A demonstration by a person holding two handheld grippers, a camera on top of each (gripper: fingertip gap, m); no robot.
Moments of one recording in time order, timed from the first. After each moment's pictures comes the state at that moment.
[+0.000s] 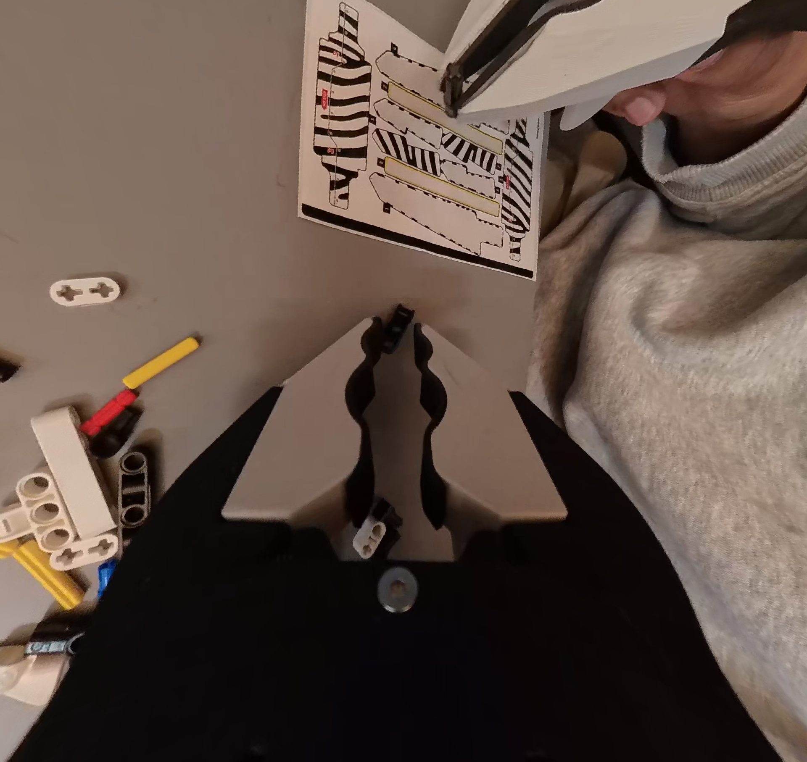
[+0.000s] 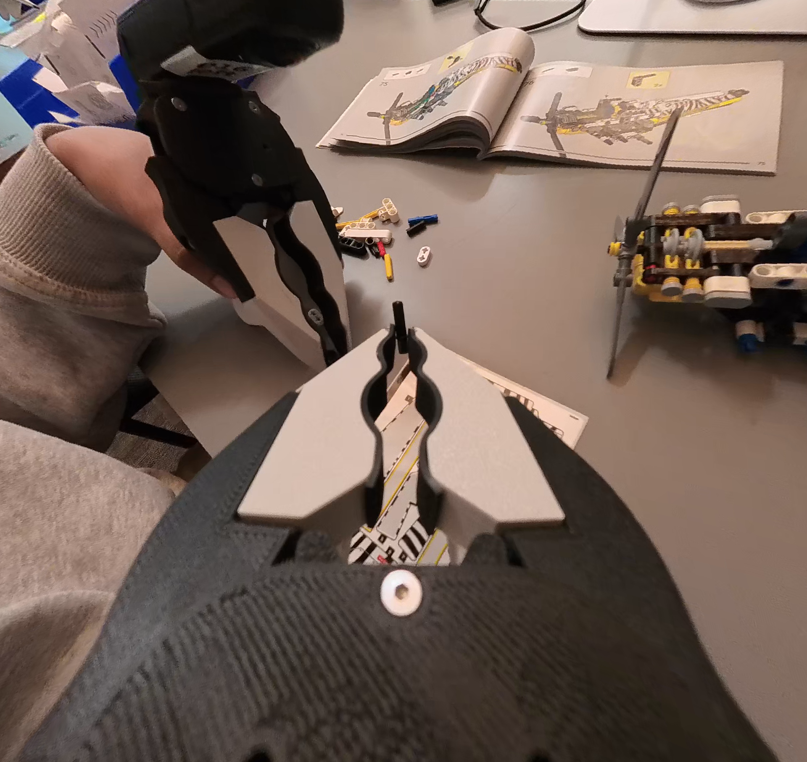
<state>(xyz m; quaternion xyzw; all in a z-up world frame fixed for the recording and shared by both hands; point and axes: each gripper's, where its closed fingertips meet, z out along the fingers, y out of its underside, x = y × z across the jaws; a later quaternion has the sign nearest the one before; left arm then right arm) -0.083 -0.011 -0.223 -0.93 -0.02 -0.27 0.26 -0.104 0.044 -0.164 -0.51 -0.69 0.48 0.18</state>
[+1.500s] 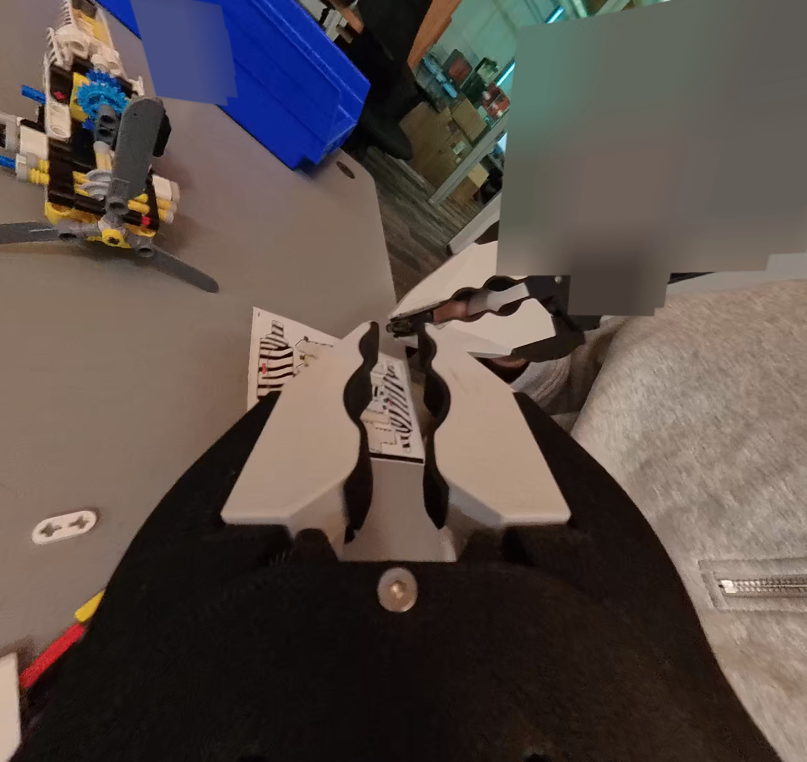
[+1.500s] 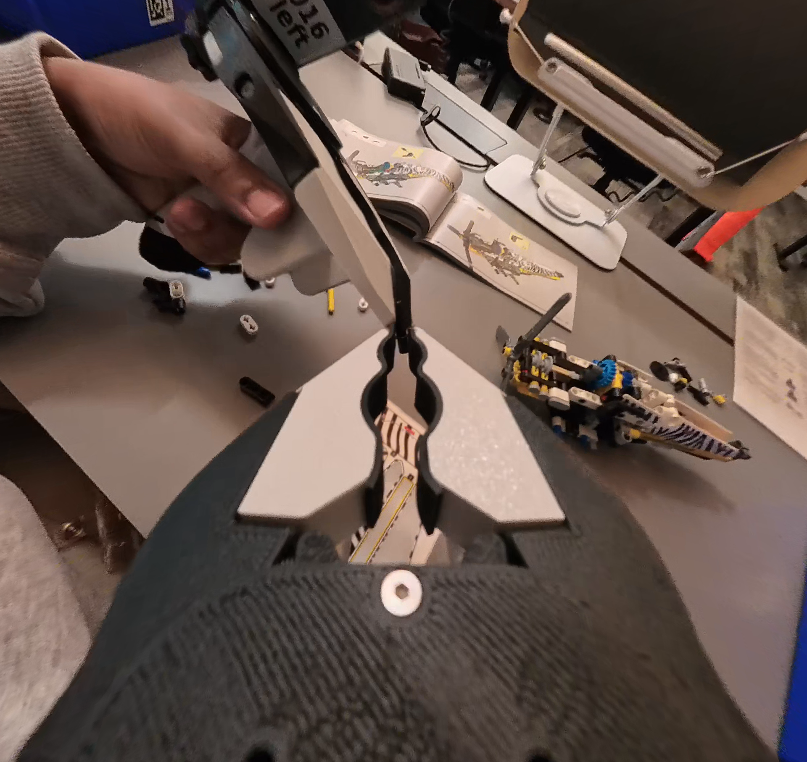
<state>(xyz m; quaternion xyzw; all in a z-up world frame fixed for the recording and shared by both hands) -0.094 0.046 -0.123 -0.75 -0.06 -0.40 0.52 -0.105 0.042 -0.126 -0.38 -0.74 0.37 0.42</state>
